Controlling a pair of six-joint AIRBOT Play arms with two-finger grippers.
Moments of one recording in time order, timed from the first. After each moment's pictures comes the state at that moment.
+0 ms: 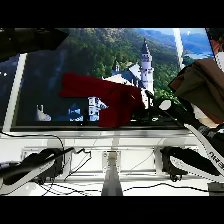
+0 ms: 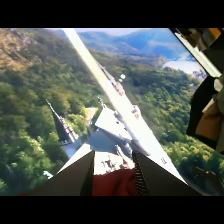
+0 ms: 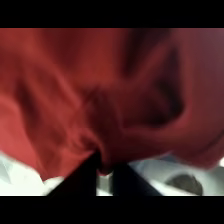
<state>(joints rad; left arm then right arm) -0.01 -1.09 1.40 0.68 -1.04 -1.03 0.31 -1.21 0.50 -0.75 0.77 1.45</state>
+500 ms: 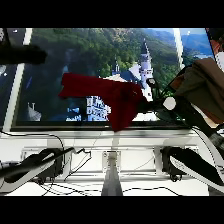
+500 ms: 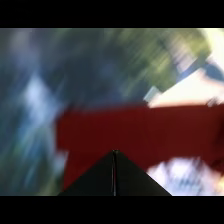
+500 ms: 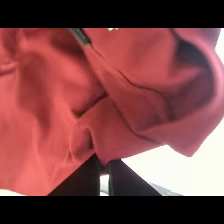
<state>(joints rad) 0.12 -1.11 1.33 1.18 -1.19 -1.17 0.33 -1.02 0.63 -1.26 0.86 1.50</state>
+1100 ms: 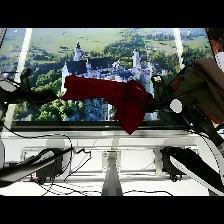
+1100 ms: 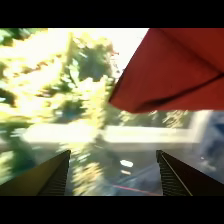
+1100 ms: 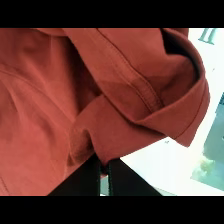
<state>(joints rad) 0.33 -1.25 0.80 1.05 -1.04 -1.20 0.33 -0.93 0.65 -1.42 0.92 1.53</state>
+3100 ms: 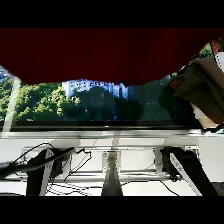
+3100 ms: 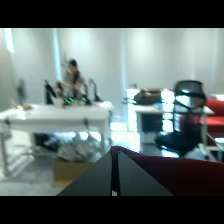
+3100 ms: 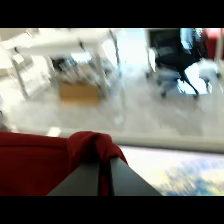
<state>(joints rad) 0.60 -0.65 1.51 0.71 -0.63 -0.94 0.04 -0.63 1.57 -1.25 0.90 1.51</state>
